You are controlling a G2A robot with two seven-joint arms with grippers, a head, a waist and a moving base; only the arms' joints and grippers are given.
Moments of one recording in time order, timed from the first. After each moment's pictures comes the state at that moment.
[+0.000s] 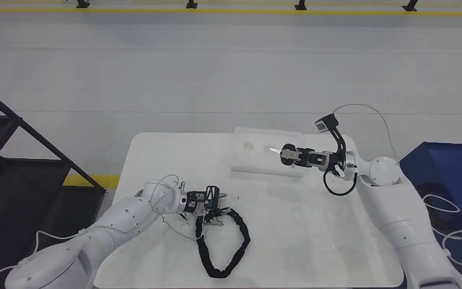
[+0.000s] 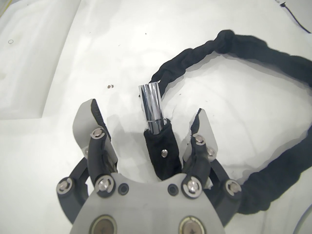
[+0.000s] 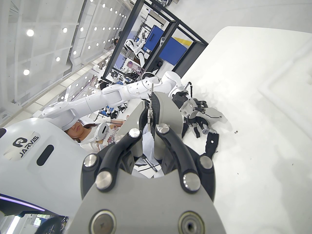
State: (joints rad) left arm 0.69 -1.08 -0.29 -0.86 1.61 -0.74 0.64; right arm -0.85 -1.07 1.14 -1.15 0.53 -0.58 1.24
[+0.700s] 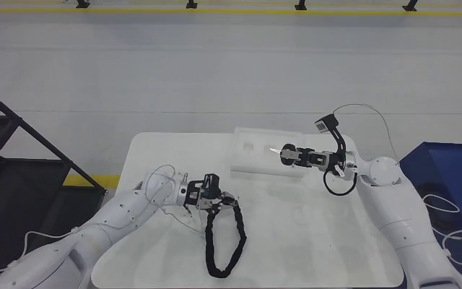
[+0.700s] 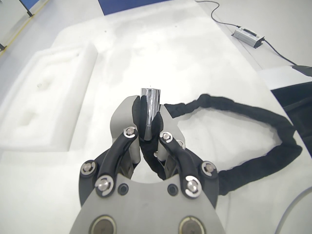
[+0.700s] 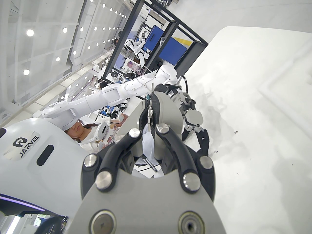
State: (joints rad) left arm 0.68 -1.03 -0.40 -1.01 1.59 -0.88 0.78; right arm -0.85 -1.07 1.14 -1.15 0.53 -0.58 1.24
